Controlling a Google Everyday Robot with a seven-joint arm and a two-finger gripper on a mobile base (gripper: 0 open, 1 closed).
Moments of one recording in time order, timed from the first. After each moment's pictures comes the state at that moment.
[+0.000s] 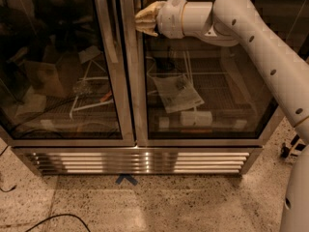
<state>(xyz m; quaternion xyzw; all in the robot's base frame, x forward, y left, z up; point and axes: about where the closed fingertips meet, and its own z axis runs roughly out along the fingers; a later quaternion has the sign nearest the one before) 0.735 0.039 0.980 -0.74 0.09 -0.20 0.64</state>
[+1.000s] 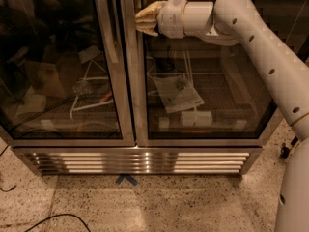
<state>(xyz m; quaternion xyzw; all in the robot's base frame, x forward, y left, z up) 0.734 0.036 0.980 -0.74 0.08 -0.18 0.64</state>
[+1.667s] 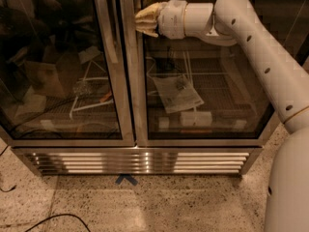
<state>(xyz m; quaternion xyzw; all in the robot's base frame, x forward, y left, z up) 0.739 0.035 0.971 -0.74 0.08 -0.16 0.65</state>
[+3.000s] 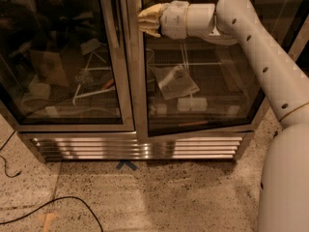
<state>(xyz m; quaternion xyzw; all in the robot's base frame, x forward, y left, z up) 0.746 0.028 0.967 -0.74 0.08 -0.14 0.65</state>
